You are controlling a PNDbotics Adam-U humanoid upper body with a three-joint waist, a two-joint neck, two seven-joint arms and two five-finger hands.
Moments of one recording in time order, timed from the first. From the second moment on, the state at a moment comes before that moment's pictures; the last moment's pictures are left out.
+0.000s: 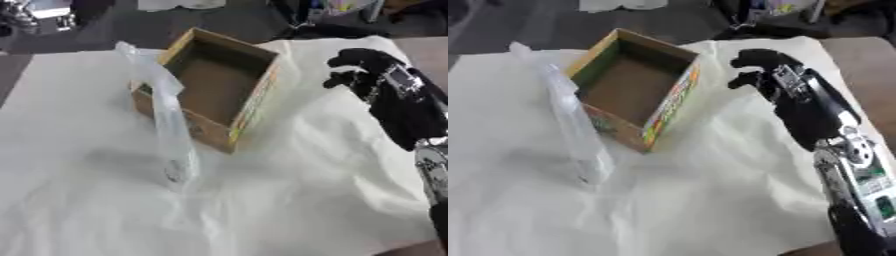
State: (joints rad) left arm -1.24 0.74 -0.42 -1.68 -0.06 0.03 -0.87; right arm -0.28 -0.44 -0.11 -1.97 -0.35 0.09 0.24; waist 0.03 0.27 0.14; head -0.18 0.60
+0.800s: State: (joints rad) left arm -1.25 0.73 -0.45 -1.70 0.01 0.03 -0.91; right arm -0.28 -0.43 -0.11 -1.97 -0.35 0.09 0.25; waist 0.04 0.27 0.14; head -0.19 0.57
